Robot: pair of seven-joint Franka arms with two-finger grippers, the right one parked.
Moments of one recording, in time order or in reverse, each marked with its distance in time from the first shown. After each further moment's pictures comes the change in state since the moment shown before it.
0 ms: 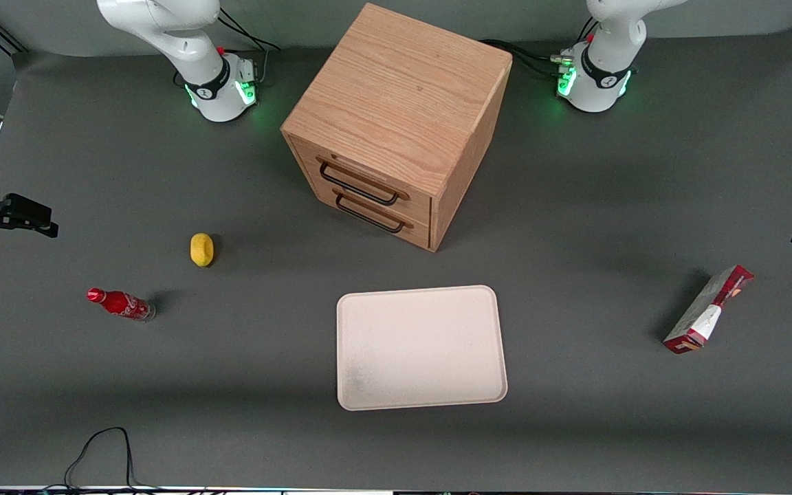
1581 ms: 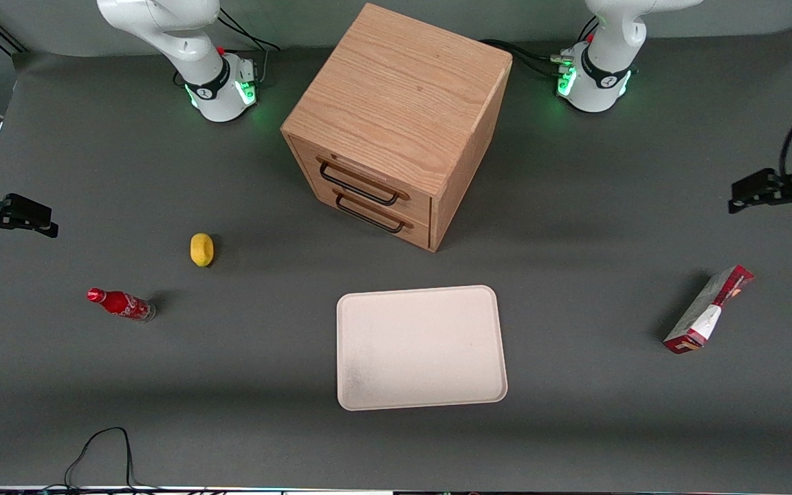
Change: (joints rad) arm -0.187 -0.115 0.015 0.040 -0.034 -0.198 -0.565
